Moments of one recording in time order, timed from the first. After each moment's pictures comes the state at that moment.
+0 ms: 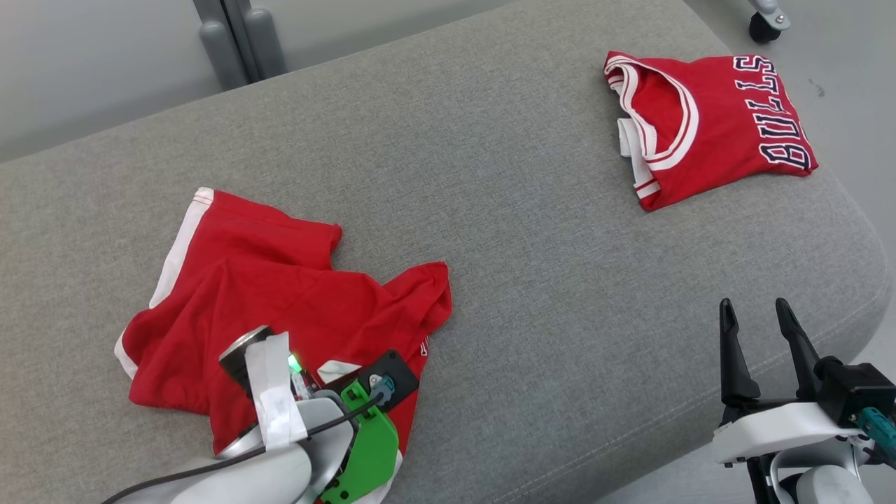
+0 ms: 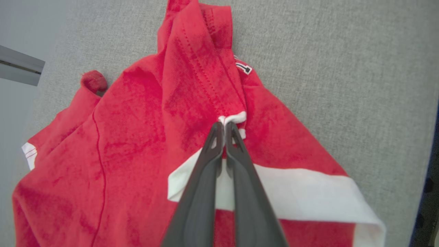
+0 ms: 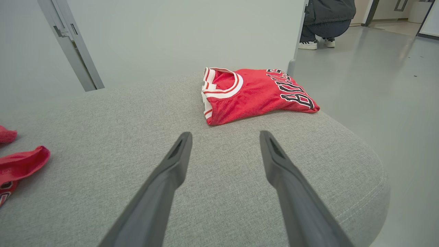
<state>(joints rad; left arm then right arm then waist) -0.65 0.55 -1.24 0.11 -0.40 0.12 0.45 -0.01 -0.05 -0.11 0.15 0.13 0.13 -0.26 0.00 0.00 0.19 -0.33</state>
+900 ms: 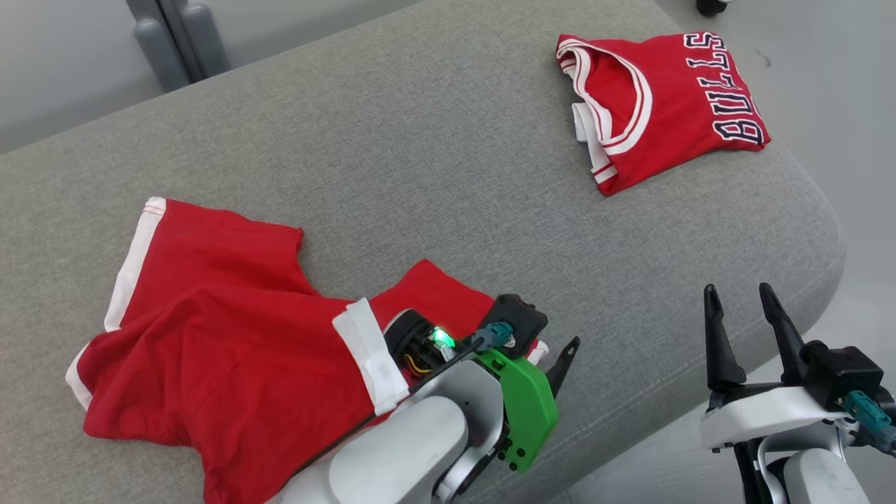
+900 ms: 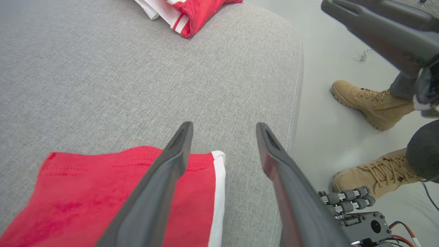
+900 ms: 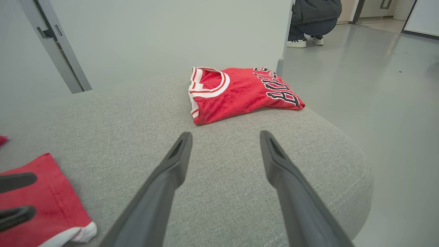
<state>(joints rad) -0.65 0.08 -1.13 0.40 -0.64 0.12 0.17 -0.05 -0.05 -0.08 0.18 0.14 0.13 -0.26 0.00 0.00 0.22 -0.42</state>
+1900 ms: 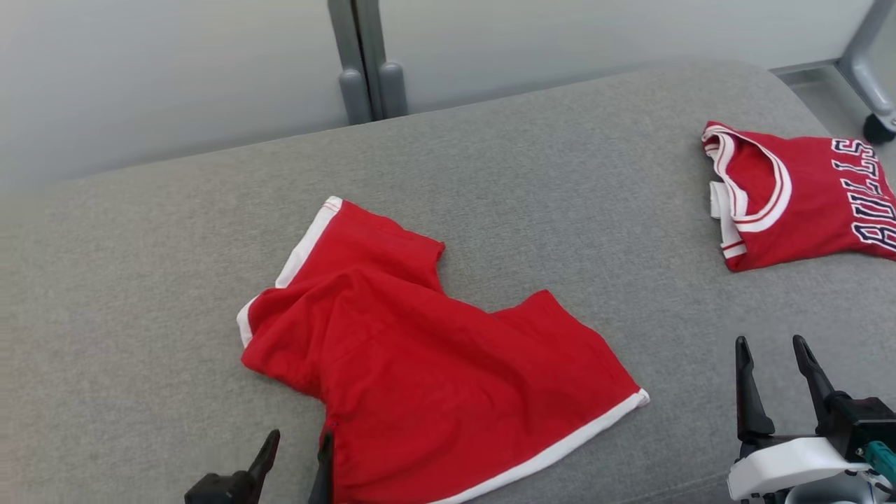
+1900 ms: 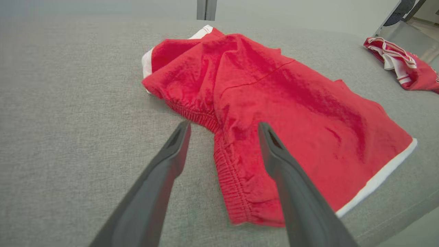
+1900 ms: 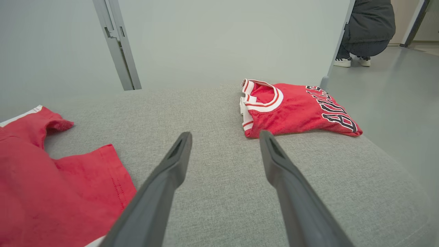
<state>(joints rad) 0.01 0.50 -0.76 -0.03 -0.80 0.43 -0.24 0.08 -0.05 -0.15 0.14 0.06 0.13 -0.26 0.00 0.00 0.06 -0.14</state>
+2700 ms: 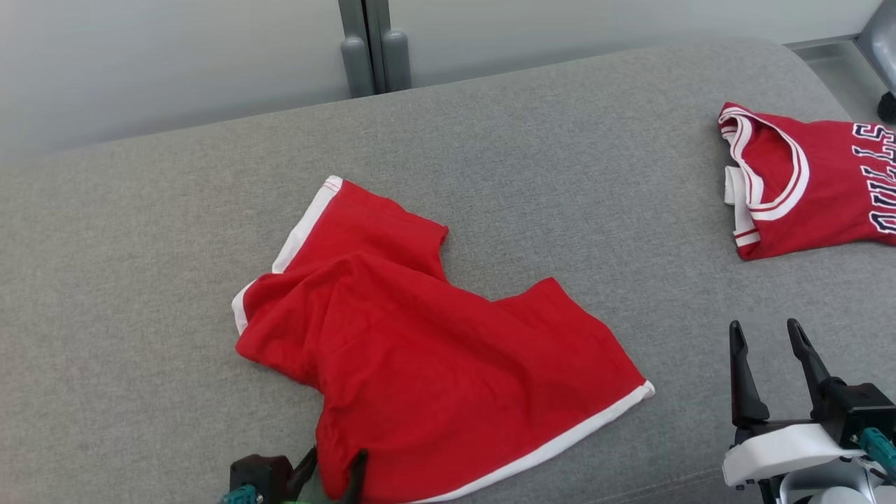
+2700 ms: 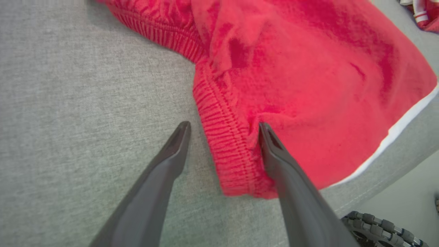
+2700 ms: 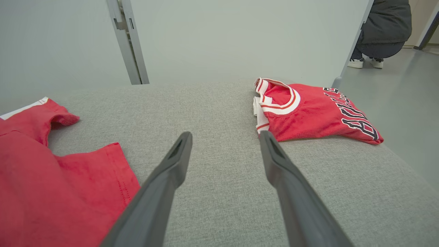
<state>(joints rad) -0.08 0.42 -0.83 0.22 -0.86 0.25 -0.15 0.05 -0.05 -0.14 0.13 0.04 0.13 -0.26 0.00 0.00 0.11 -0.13</state>
